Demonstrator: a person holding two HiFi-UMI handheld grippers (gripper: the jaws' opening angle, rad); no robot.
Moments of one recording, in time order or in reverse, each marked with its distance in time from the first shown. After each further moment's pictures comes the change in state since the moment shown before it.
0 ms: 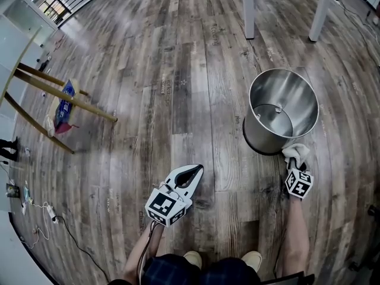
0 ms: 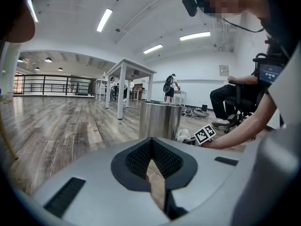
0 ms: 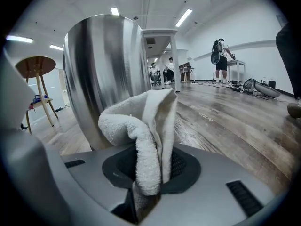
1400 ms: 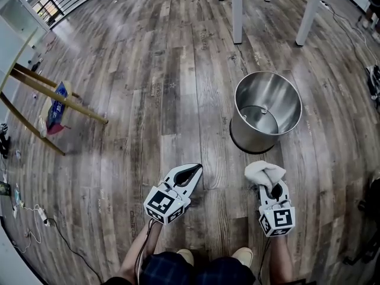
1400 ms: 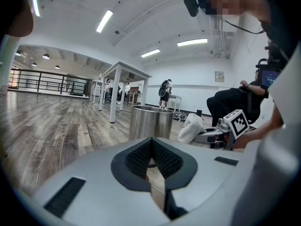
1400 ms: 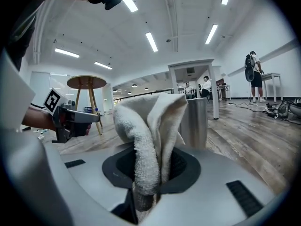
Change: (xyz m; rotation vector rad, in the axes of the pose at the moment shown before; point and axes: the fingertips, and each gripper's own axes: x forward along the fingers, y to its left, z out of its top) left arm 0.012 -0.032 0.018 -0.023 -0.052 -0.066; right arm -0.177 0.152 0.079 -0.171 -0.221 0.402
